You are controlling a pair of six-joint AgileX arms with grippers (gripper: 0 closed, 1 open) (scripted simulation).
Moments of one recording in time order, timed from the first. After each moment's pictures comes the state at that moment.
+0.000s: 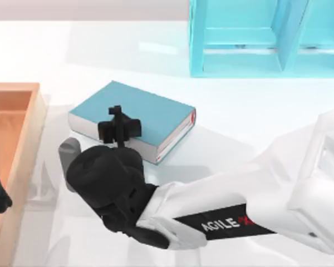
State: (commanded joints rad) left arm 0.00 0.00 0.00 0.00 0.00 0.00; right arm 1.09 2.23 1.27 0.49 0.94 -1.15
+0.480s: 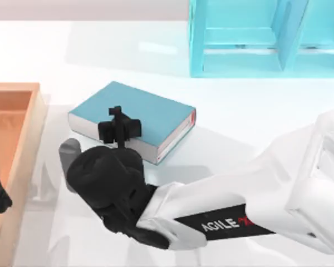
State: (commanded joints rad) left arm 0.00 0.00 0.00 0.00 0.00 0.00; right arm 1.09 2.23 1.27 0.49 0.94 -1.15
